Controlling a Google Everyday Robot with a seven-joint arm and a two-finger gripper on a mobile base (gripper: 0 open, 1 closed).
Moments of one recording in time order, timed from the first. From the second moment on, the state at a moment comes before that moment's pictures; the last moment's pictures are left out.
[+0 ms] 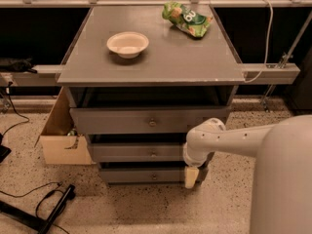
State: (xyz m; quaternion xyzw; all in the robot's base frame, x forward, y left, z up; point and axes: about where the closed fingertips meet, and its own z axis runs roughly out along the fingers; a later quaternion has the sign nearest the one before) arm 0.575 -0.132 0.441 -0.69 0.71 -0.01 0.10
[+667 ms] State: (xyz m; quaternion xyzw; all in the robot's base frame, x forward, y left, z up) arm 0.610 -0.136 0.413 -0.67 0.74 -0.03 0.10
